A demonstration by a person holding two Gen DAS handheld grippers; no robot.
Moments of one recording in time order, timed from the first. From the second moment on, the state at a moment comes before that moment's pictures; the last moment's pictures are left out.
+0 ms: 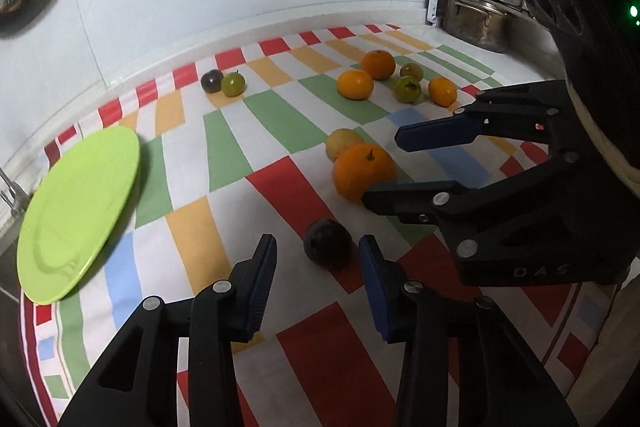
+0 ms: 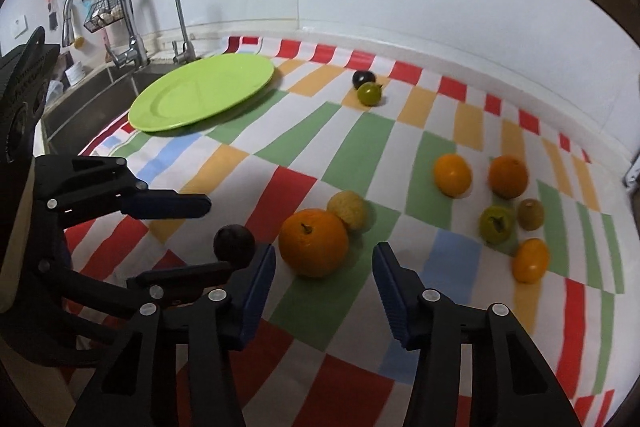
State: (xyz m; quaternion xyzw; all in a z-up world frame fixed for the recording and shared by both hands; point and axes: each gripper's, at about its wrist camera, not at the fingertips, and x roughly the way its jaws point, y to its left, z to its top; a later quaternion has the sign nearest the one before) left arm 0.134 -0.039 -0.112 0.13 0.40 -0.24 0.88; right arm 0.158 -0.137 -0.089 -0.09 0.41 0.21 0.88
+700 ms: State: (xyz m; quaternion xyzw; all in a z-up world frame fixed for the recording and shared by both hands) left arm 0.139 -0.030 -0.103 0.09 0.39 -0.23 0.88; right arm 0.157 -0.128 -0.094 -0.07 0.42 0.21 0.88
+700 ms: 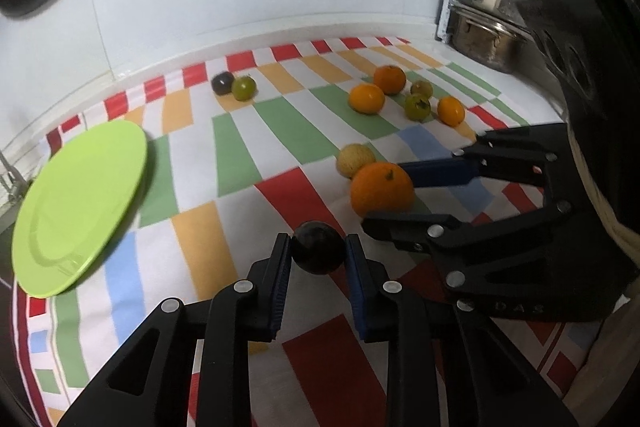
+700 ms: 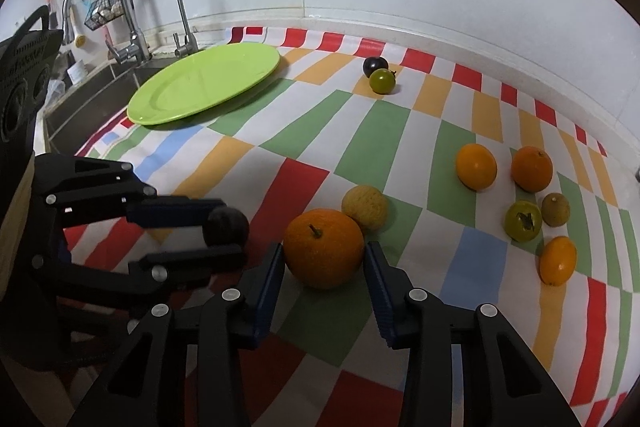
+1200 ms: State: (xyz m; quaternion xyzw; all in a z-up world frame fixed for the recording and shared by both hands) left arm 0.117 -0.013 -0.053 0.07 0.33 -0.19 0.92; right arm 0.127 -0.133 -0.045 -0.06 0.35 0.18 0.92
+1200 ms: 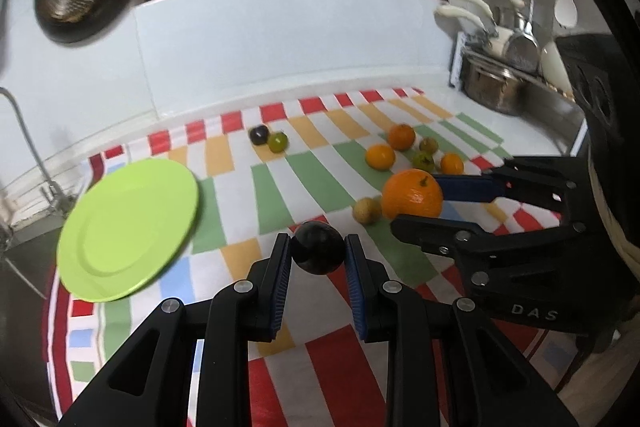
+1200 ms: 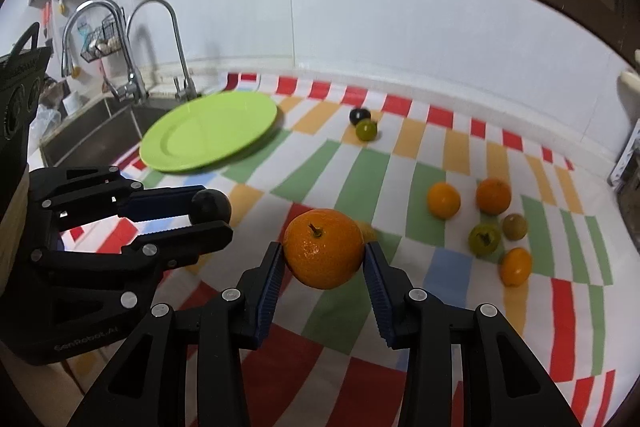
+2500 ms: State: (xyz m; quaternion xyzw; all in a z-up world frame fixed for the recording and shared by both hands) left arm 0.138 0.091 0.008 0.05 0.25 0.00 0.97; right arm 0.173 -0.038 0.023 -0.05 0.25 0.26 0.93
